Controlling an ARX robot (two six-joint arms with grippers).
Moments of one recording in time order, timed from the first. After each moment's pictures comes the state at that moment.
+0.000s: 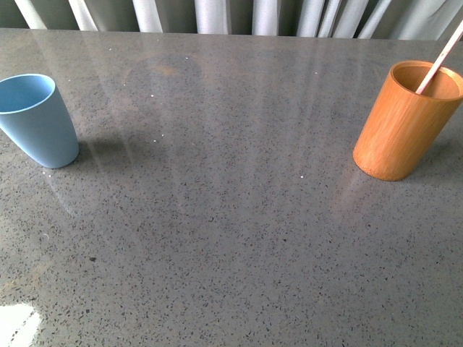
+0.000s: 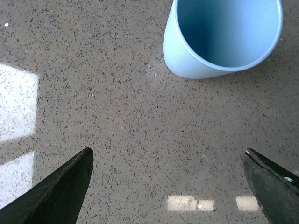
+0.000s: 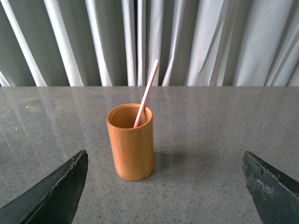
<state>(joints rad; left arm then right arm) 0.18 1.56 0.91 -0.35 0.21 0.09 0.00 0.01 0.02 0.00 0.00 0.00</state>
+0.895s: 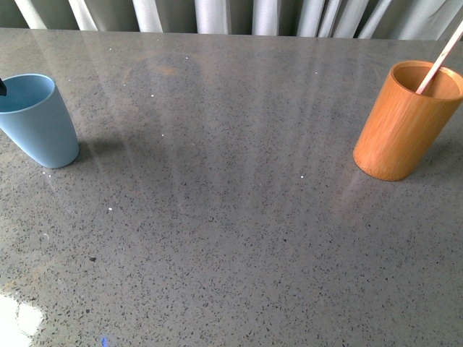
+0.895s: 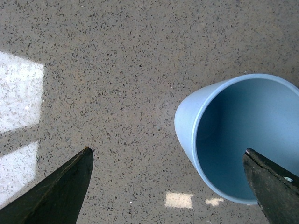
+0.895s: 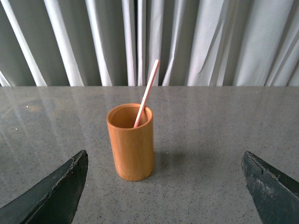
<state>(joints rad) 0.13 1.89 1.27 -0.44 0.13 0.01 0.00 0.01 0.02 0.00 0.00 0.00</state>
